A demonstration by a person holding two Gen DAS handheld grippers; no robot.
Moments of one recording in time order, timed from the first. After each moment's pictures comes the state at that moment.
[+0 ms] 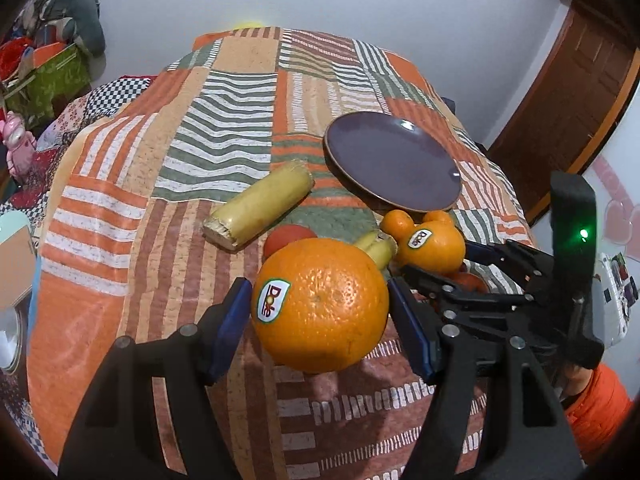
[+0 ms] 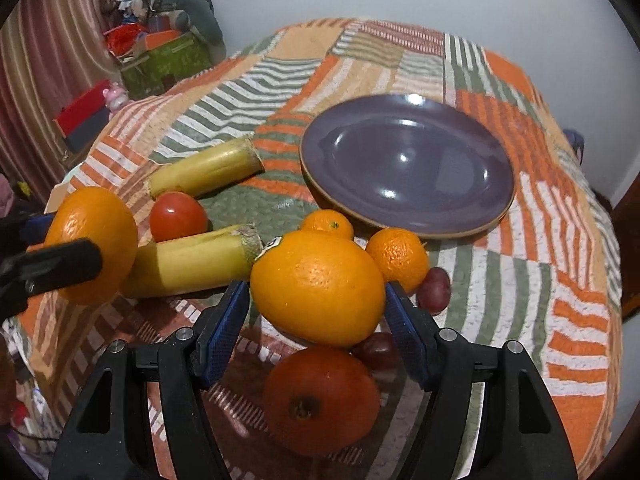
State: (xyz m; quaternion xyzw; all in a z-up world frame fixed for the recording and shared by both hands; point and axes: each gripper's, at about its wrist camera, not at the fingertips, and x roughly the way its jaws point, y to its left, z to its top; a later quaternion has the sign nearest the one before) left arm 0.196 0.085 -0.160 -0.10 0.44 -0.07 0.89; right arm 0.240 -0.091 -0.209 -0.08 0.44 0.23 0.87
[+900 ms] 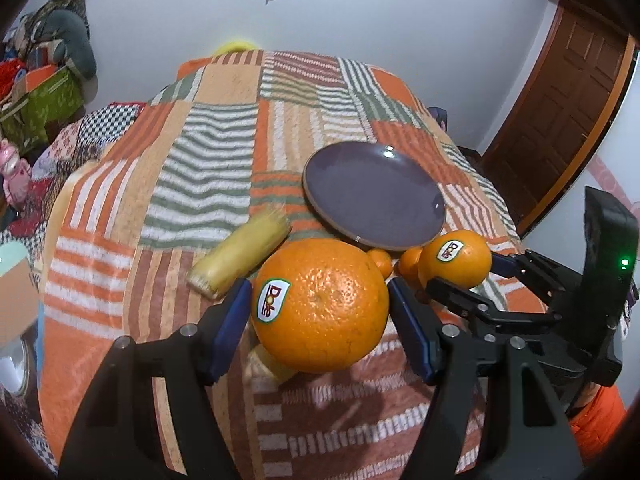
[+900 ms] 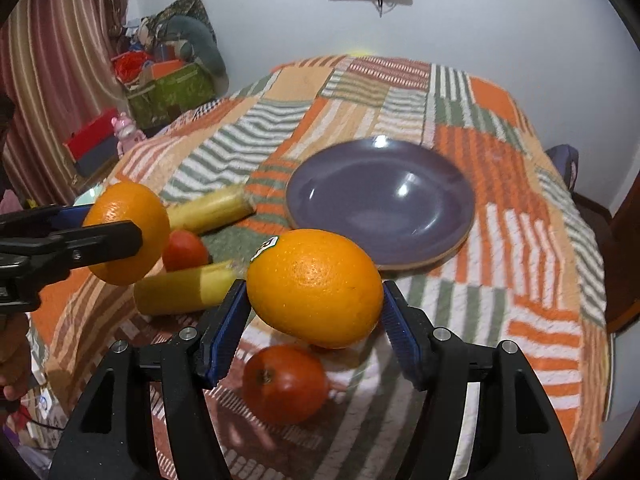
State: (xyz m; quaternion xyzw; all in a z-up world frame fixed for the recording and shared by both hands) left arm 0.220 0.064 -0.129 -0.08 0.42 -0.08 0.90; right arm 0.230 -0.119 -0.167 -0.07 0.38 0.23 0.89
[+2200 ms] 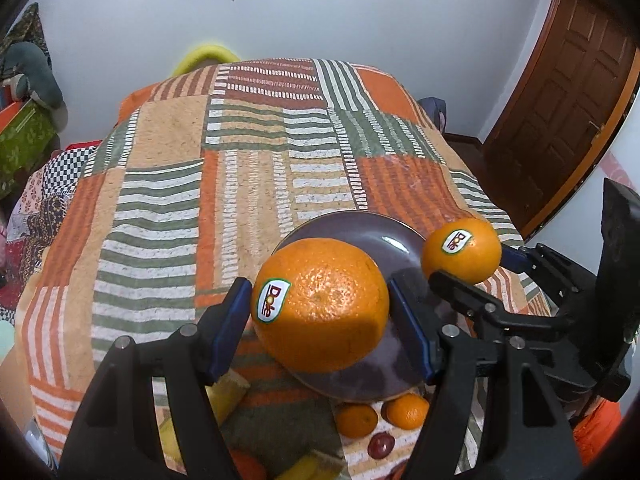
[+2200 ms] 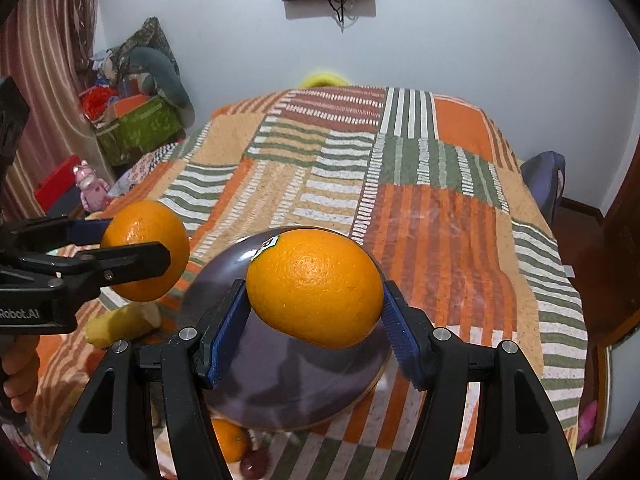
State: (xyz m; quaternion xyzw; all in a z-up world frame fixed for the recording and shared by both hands) left arm 0.389 0.019 -0.118 -0.05 0.44 -0.10 0.89; right arm 0.354 -0.155 -0.145 -0.04 0.37 0.20 0.91
